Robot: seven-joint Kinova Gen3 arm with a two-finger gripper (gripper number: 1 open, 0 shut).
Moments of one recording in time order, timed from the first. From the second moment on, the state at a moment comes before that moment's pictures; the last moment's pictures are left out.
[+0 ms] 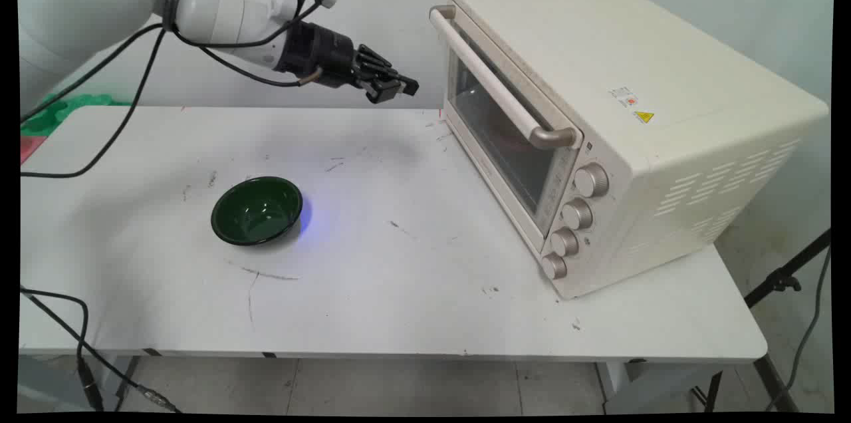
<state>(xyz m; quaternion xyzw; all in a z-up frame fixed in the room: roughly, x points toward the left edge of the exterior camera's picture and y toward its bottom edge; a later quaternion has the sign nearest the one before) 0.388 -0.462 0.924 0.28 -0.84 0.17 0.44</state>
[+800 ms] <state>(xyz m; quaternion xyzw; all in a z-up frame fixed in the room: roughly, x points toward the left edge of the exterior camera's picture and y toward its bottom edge) 0.405 -0.451 0.947 0.27 -0.84 0.18 0.43</state>
